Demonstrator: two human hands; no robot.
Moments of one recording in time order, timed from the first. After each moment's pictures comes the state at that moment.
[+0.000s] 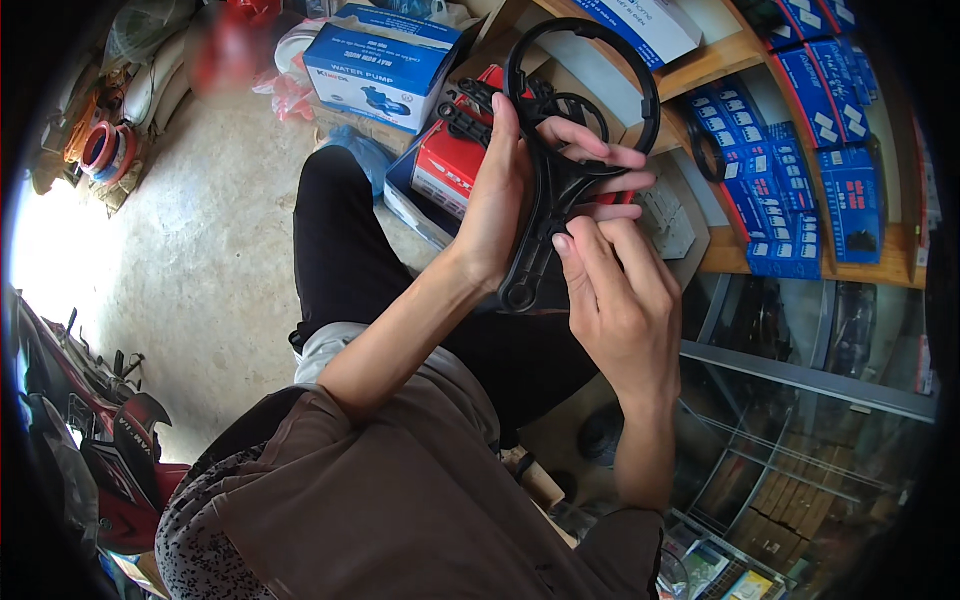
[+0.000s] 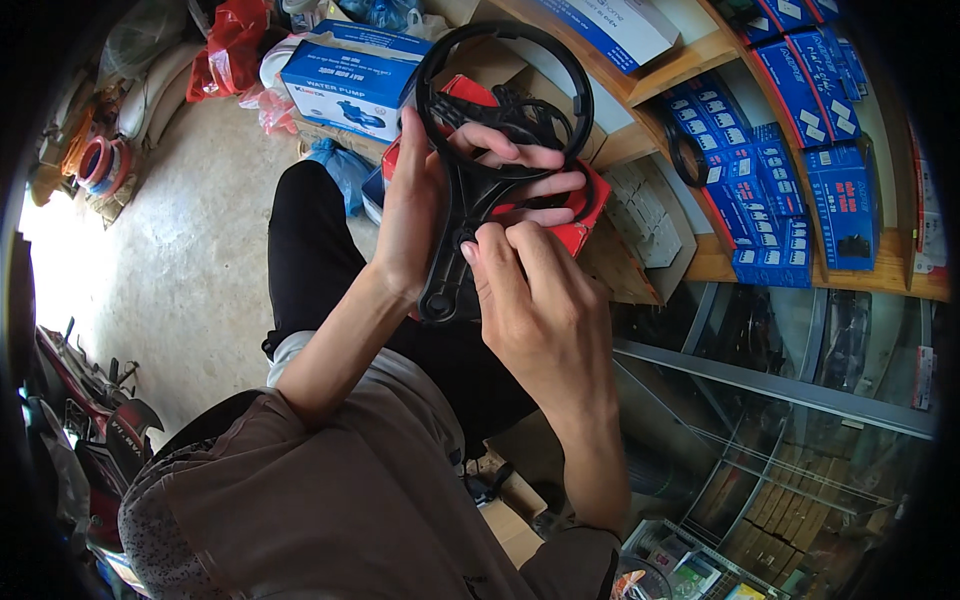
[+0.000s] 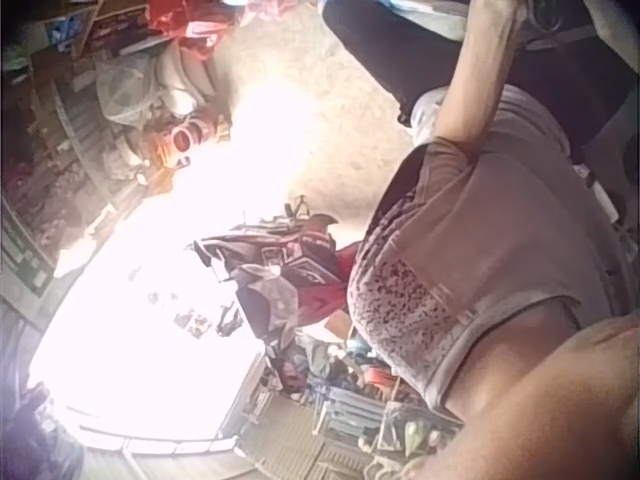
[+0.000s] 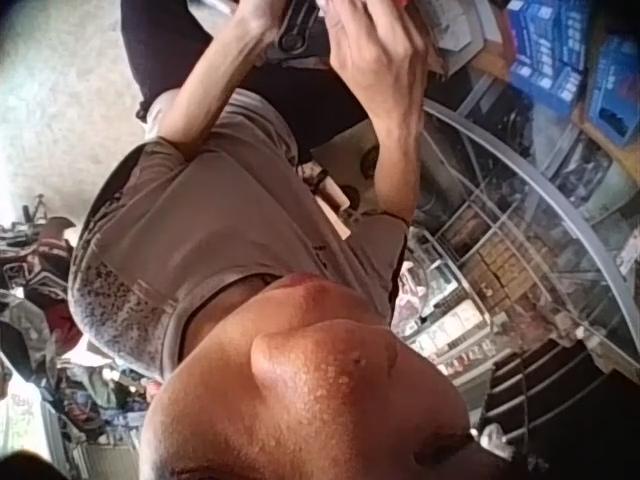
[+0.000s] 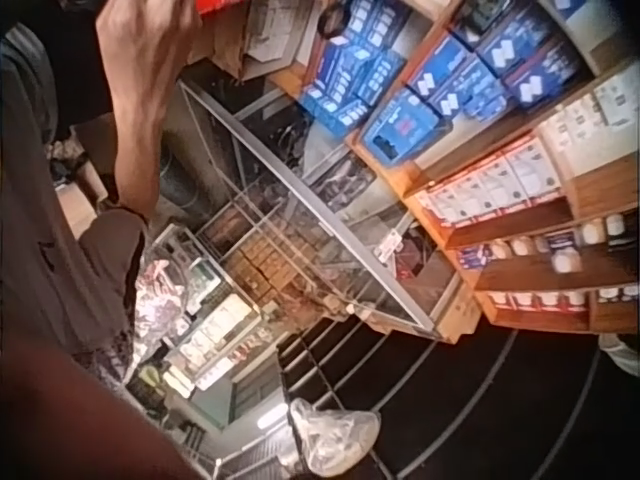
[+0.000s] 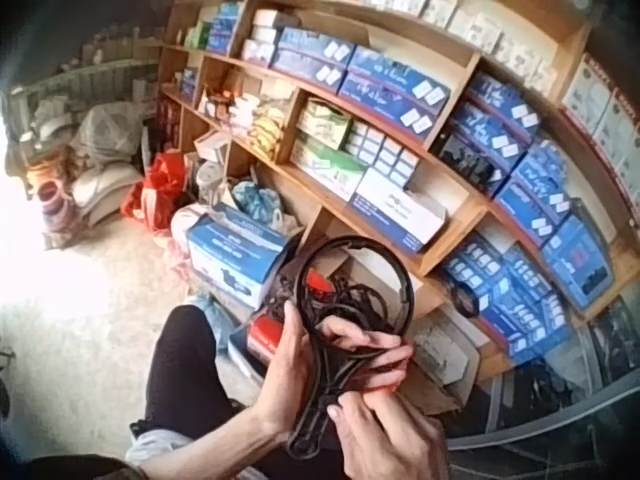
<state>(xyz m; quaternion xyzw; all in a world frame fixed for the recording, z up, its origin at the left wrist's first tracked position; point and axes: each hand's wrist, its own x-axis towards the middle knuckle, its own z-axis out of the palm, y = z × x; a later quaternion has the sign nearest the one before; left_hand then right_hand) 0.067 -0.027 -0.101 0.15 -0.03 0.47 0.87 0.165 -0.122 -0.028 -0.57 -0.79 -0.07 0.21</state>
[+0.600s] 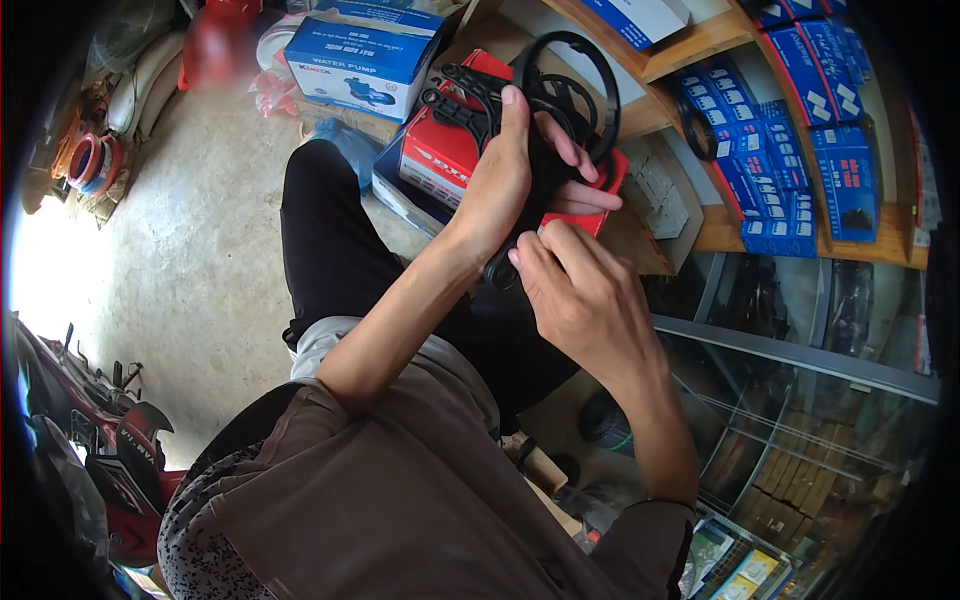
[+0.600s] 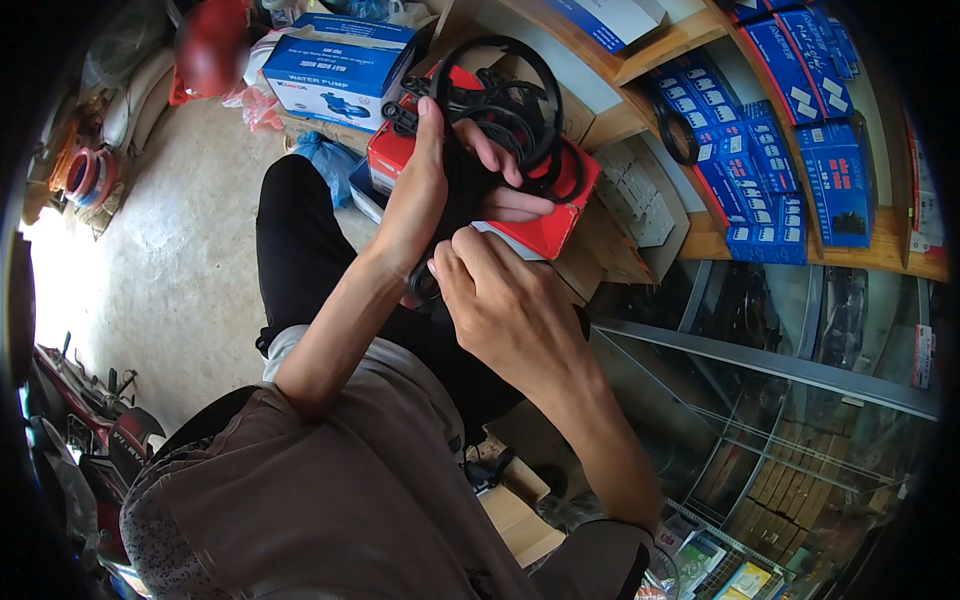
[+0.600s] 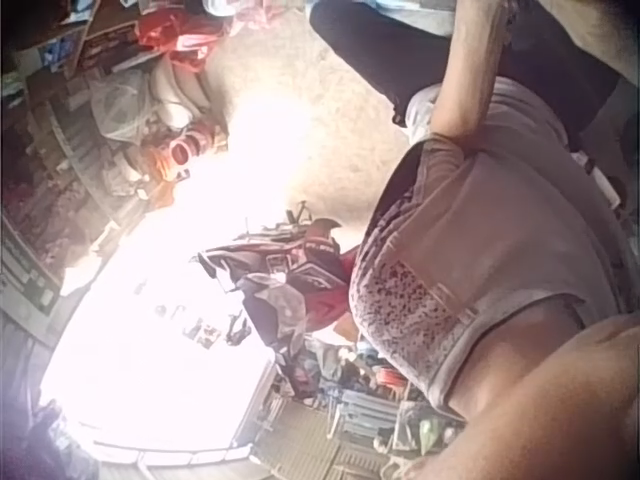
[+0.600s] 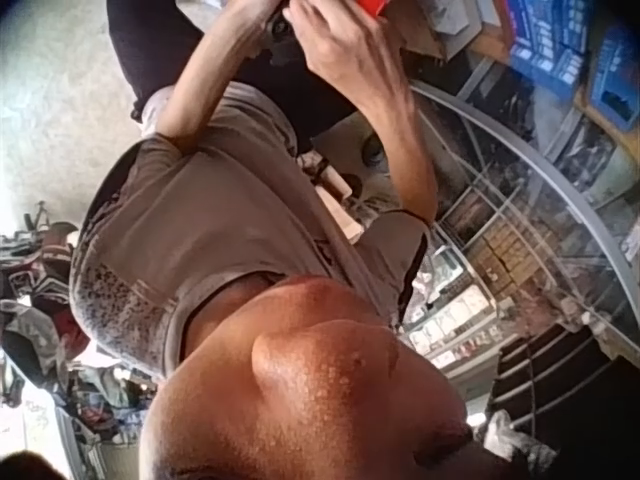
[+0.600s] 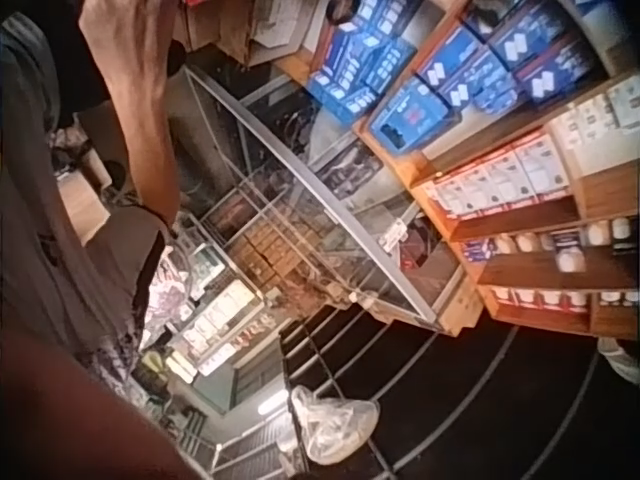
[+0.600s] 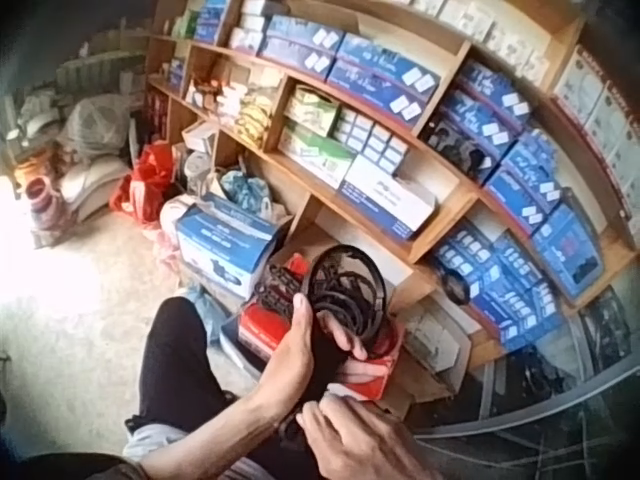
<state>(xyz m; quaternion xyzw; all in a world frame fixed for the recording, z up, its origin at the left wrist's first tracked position) 0.074 -0.021 -0.115 0.25 0.14 0.42 0.86 0.170 -0.126 -0.050 -0.49 -0.86 -0.02 0.13</state>
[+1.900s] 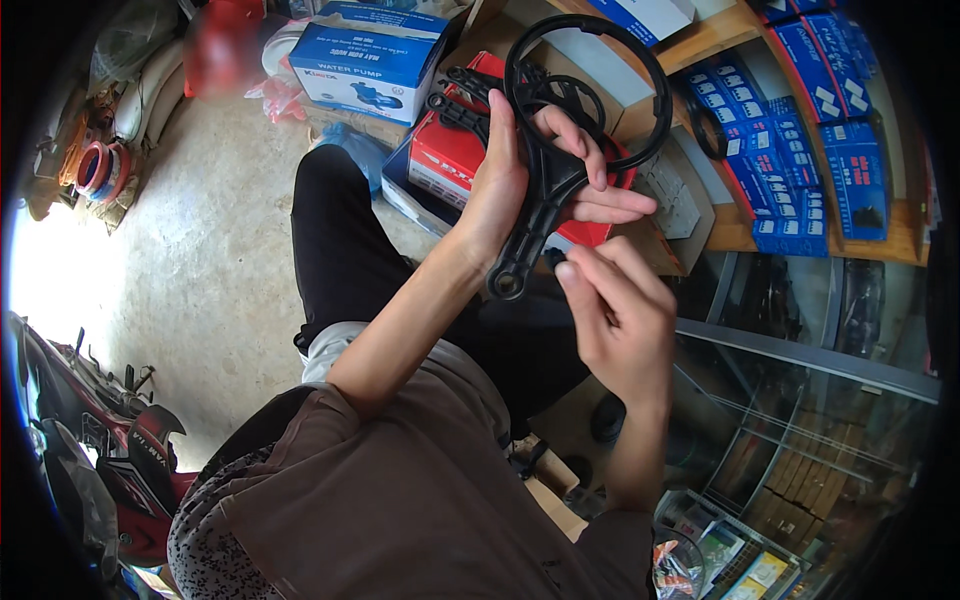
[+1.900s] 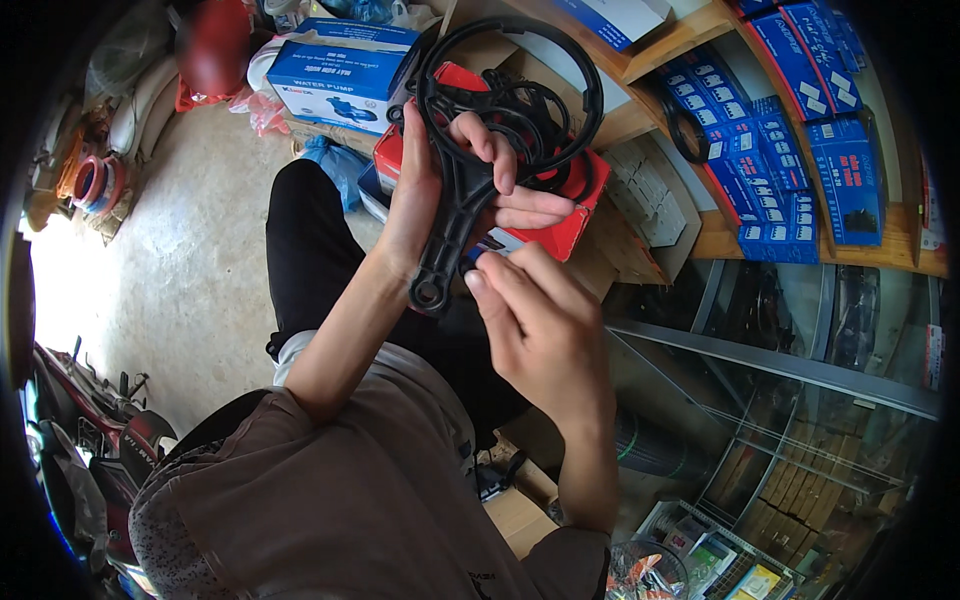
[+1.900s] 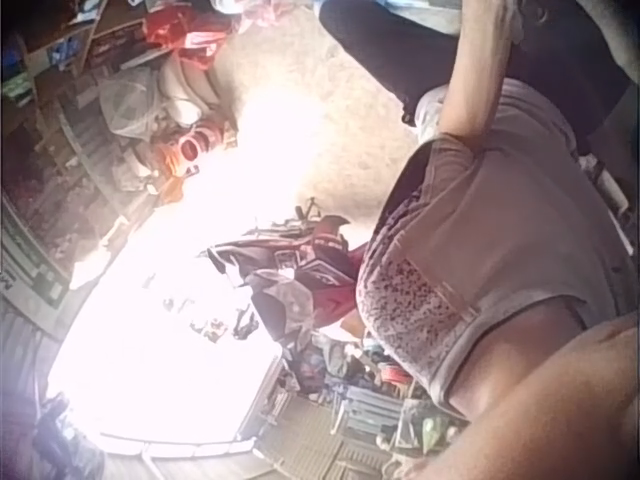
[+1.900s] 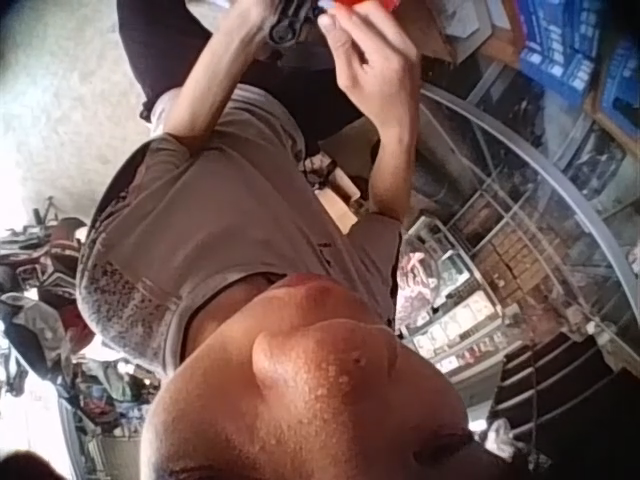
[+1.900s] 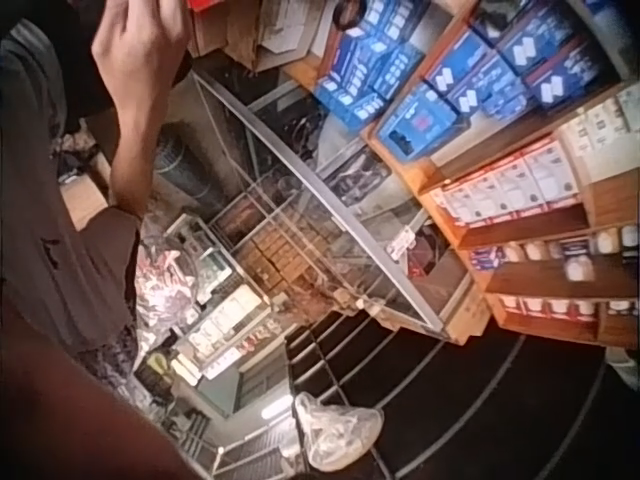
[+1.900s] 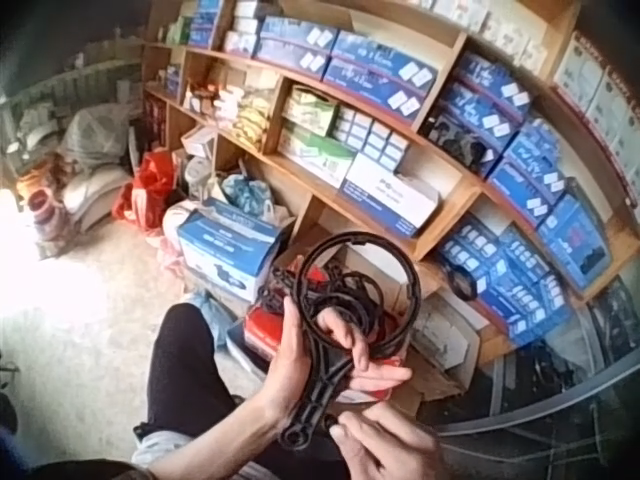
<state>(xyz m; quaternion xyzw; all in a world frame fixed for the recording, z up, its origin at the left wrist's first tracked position) 0.084 -0.011 -0.138 0.09 -0.14 0.40 0.90 0.175 -0.145 -0.044 -0.60 -0.73 0.12 0.30</state>
